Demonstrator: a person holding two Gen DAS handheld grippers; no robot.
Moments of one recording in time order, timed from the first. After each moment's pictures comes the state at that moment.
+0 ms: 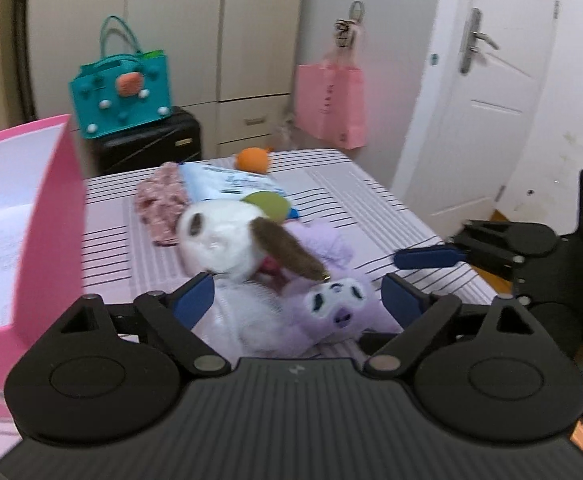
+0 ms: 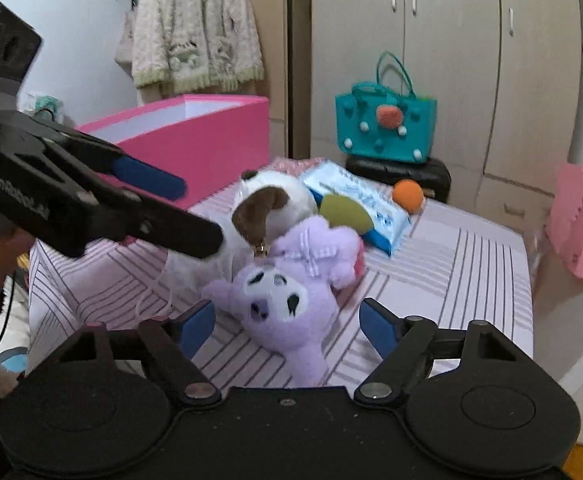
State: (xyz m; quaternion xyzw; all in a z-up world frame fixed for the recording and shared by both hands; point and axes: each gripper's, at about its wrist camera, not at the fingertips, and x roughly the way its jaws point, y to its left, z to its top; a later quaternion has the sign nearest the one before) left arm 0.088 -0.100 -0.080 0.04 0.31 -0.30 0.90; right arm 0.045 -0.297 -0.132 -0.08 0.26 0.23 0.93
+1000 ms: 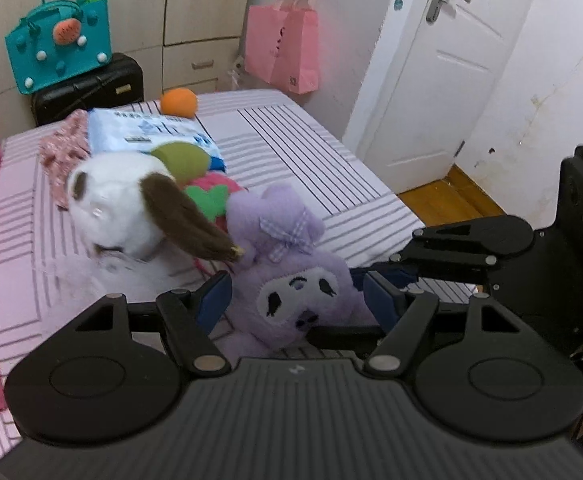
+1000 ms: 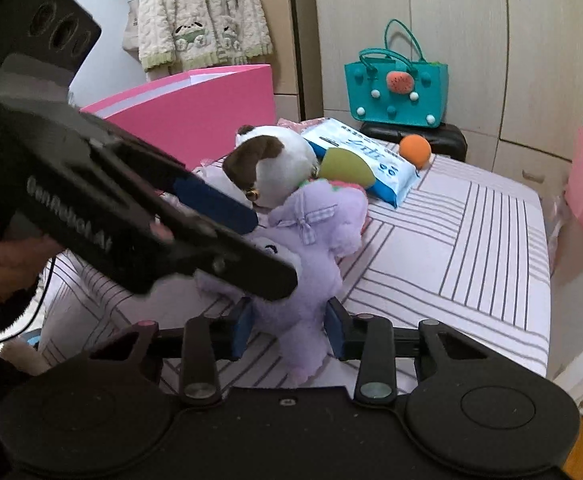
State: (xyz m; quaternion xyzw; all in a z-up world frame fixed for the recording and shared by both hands) left arm 0.104 -0.151 -0.105 0.04 0.39 -0.36 0.84; right arm 0.048 -0.318 -0.148 -0.05 0.32 0.26 0.91
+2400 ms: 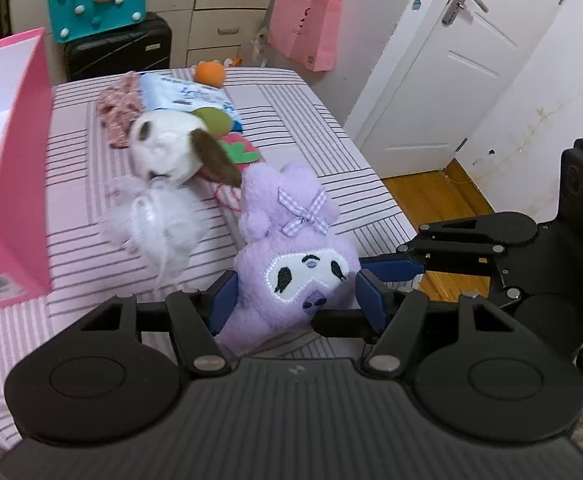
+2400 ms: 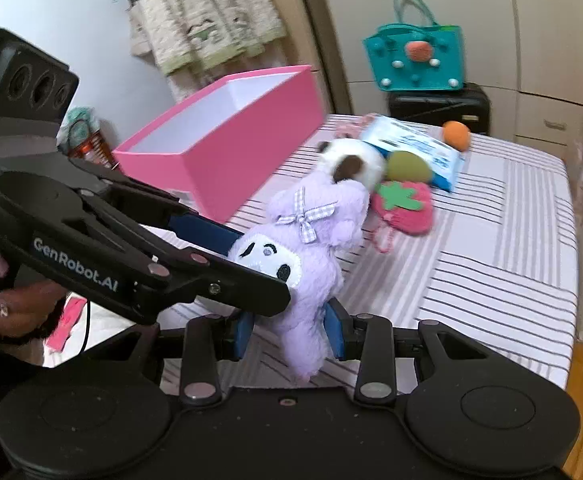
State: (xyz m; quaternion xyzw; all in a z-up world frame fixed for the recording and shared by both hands) left arm 0.056 -0.105 -0.052 0.00 0.46 -0.33 0.82; right arm 0.011 -0.283 -0.088 0.01 0.38 0.29 0.88
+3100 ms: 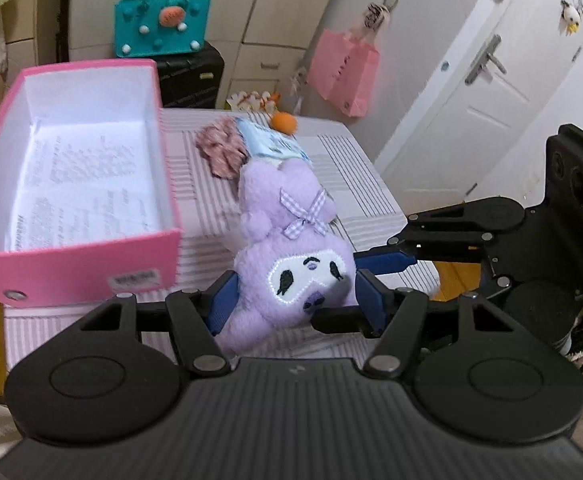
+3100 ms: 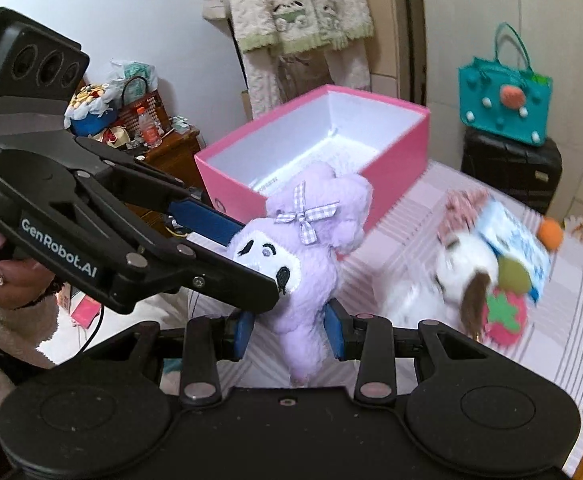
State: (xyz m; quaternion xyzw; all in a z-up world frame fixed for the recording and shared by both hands) left arm 0.055 0.013 0.008 -0.05 0.43 -0.30 0.85; right arm 0.034 -0.171 -0.017 -0.08 0.38 0.36 0.85
